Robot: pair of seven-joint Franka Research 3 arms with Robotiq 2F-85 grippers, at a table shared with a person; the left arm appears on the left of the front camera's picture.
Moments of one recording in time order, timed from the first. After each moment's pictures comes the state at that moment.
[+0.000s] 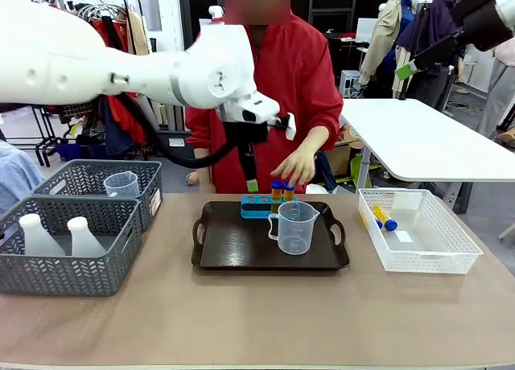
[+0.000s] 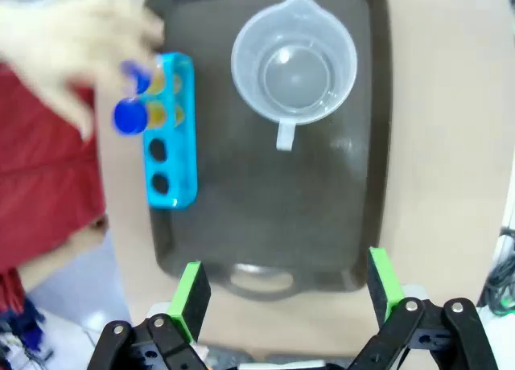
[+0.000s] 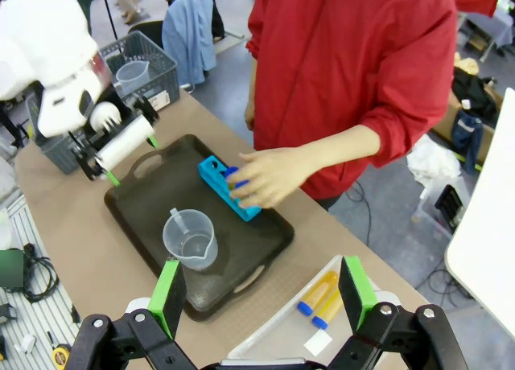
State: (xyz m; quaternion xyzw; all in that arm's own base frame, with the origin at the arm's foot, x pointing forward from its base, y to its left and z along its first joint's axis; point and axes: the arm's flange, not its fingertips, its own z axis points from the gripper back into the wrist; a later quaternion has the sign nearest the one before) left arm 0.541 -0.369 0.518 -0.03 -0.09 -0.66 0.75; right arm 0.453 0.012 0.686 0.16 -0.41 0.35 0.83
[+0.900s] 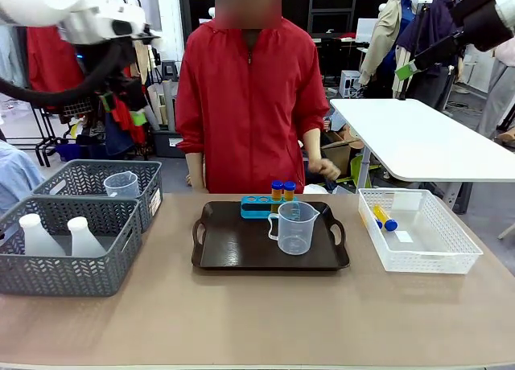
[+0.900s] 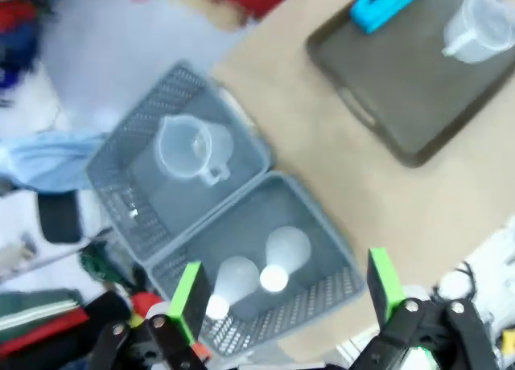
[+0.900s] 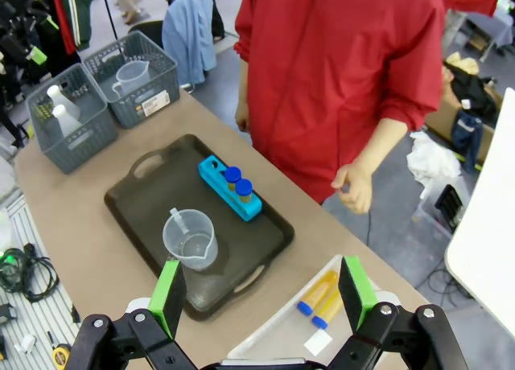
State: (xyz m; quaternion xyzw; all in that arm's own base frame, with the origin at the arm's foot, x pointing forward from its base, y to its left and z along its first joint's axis) left arm 0.477 -0.115 0.664 0.04 -0.17 -0.30 0.94; right arm 0.453 0.012 0.686 0.16 -0.41 0.35 0.83
